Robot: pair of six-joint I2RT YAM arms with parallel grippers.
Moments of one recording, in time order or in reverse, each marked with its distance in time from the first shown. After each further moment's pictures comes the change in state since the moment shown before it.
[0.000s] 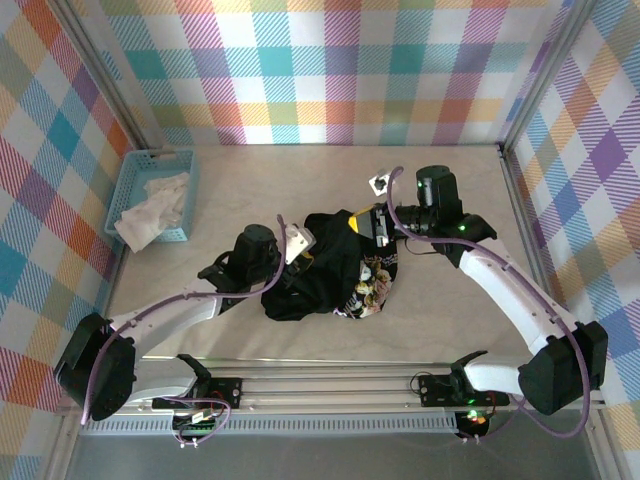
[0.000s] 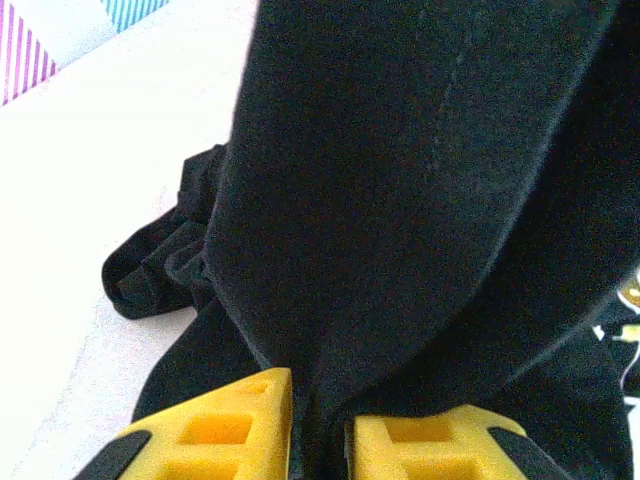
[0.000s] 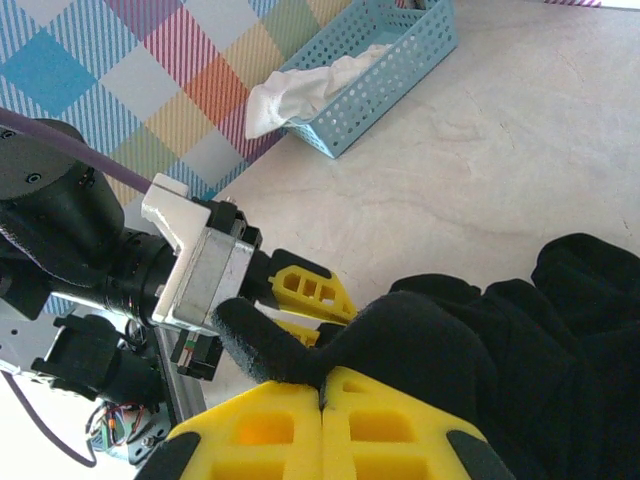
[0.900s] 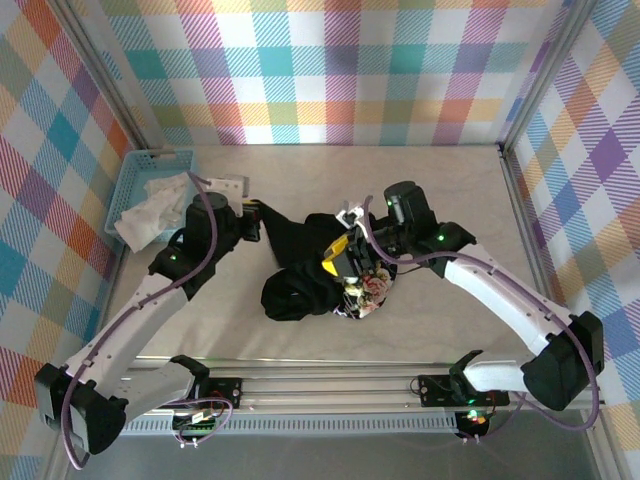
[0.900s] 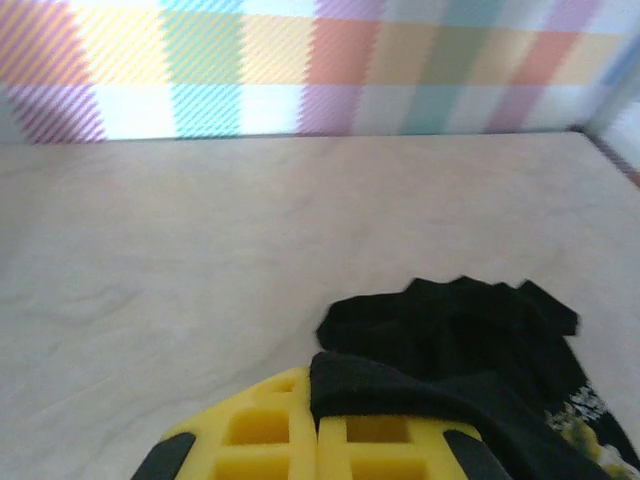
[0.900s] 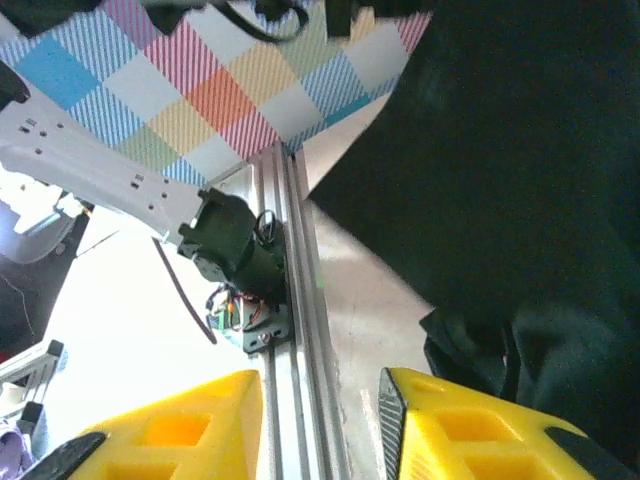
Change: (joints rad) left arm 0.213 -0.180 0.269 -0.341 -0.281 -0.478; right arm 0.188 0.011 -0.023 -0.082 -0.170 -0.143
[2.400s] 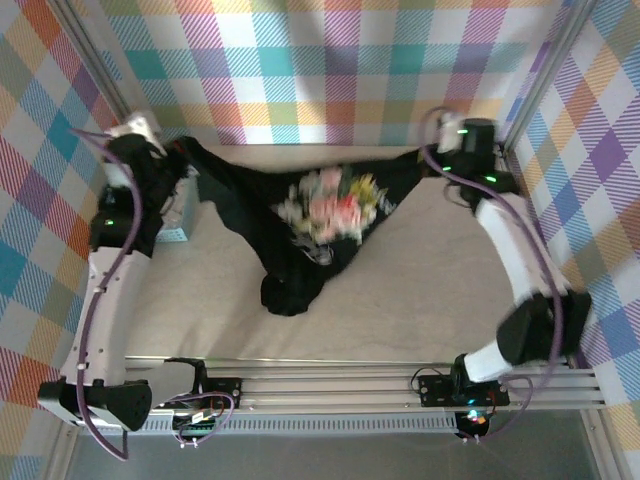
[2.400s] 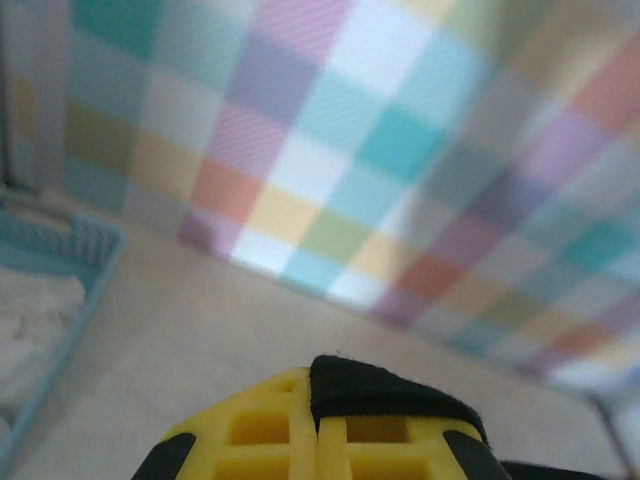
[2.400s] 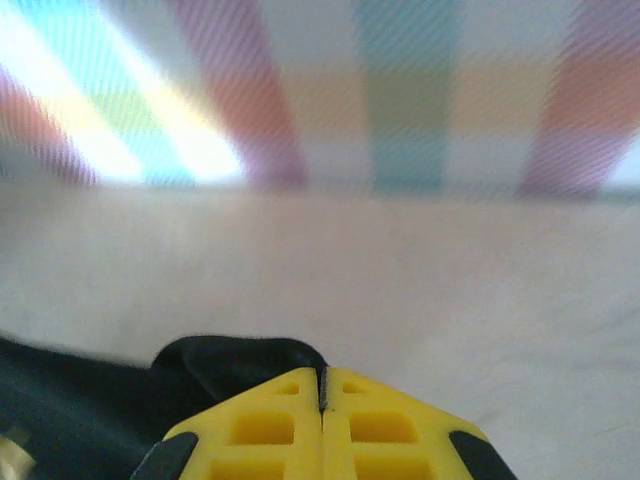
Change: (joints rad) left arm 0.380 0.110 0.517 -0.196 0.082 -0.262; right arm -0.512 0.140 0.330 0.040 0.755 0.124
